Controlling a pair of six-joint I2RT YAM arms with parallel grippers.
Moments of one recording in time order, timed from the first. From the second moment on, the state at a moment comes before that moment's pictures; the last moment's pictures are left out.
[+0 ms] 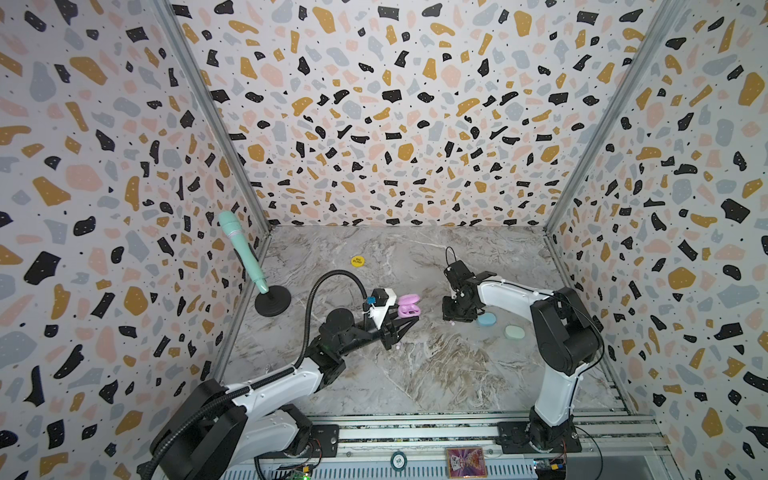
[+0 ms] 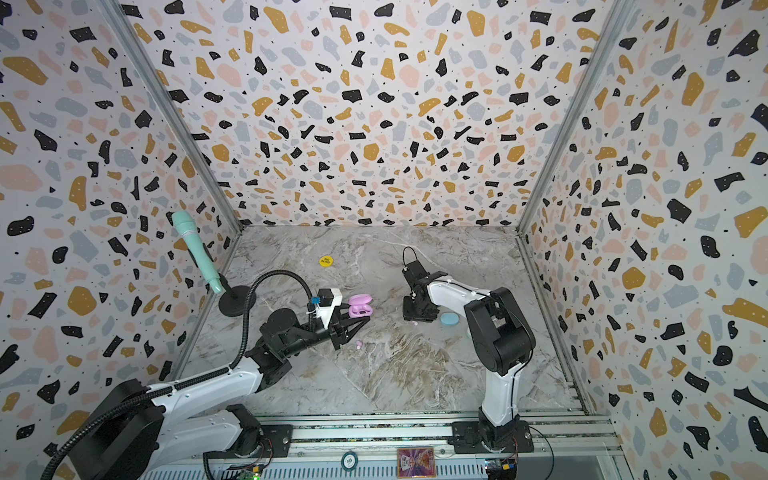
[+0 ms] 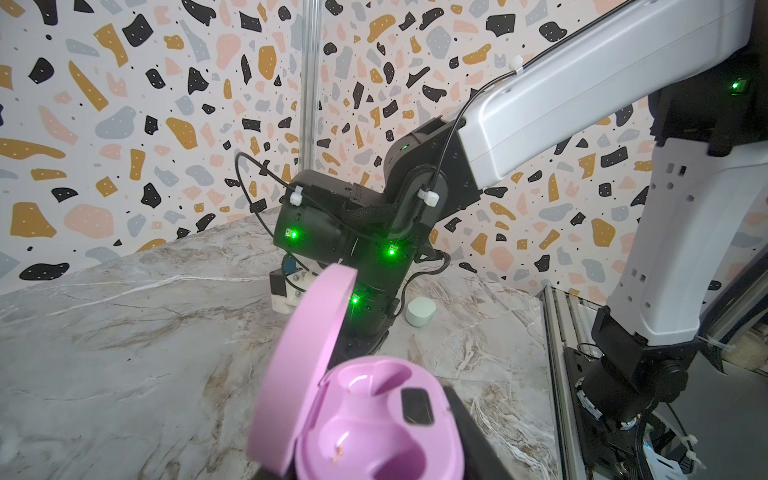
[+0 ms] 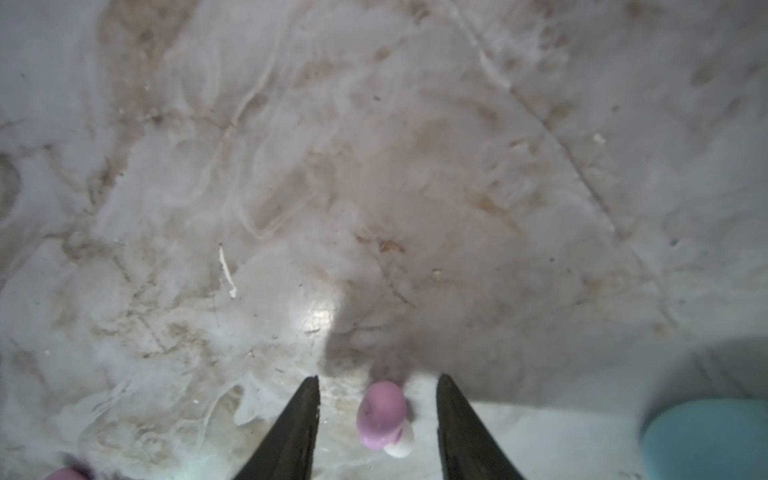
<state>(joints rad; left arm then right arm) -0.66 1.16 0.40 0.75 0.48 -0.17 0.52 1.87 1.22 -0.67 -0.08 0.51</state>
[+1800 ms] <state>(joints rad) -0.66 1.33 0.49 0.83 0.59 -0.18 0.45 1.28 1.15 -0.67 -0.42 0.46</state>
